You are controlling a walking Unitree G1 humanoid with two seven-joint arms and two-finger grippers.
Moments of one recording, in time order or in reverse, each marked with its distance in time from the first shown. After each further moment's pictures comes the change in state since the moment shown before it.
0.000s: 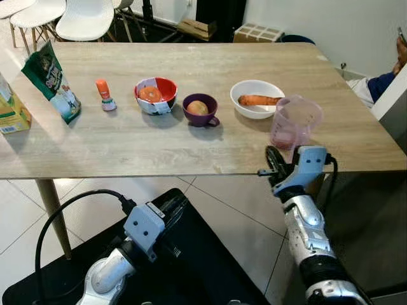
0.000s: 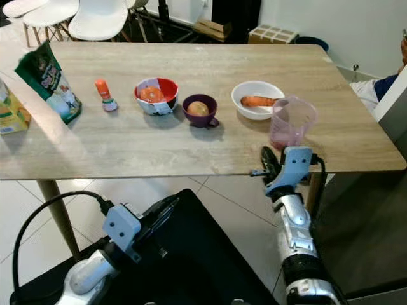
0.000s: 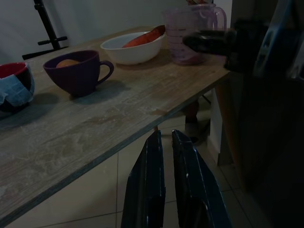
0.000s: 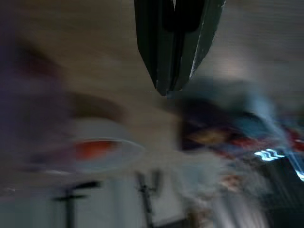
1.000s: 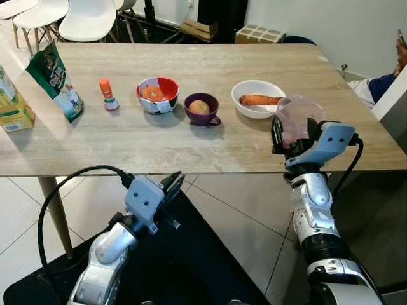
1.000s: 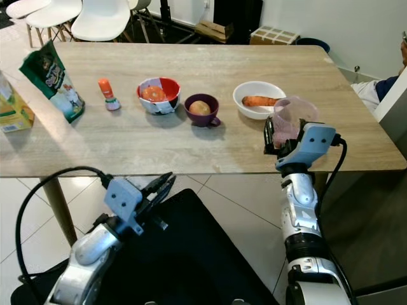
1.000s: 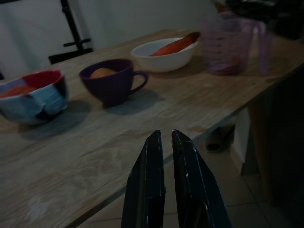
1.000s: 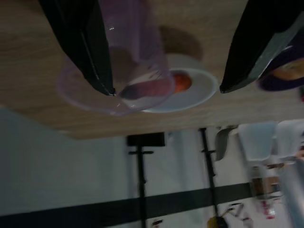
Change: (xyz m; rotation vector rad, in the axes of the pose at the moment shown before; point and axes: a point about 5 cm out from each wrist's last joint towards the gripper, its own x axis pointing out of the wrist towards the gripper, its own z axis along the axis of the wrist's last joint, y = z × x) left arm 0.029 0.032 0.009 0.008 0.001 0.090; right arm 0.025 -0.038 0.041 -0.259 -0.148 -0.356
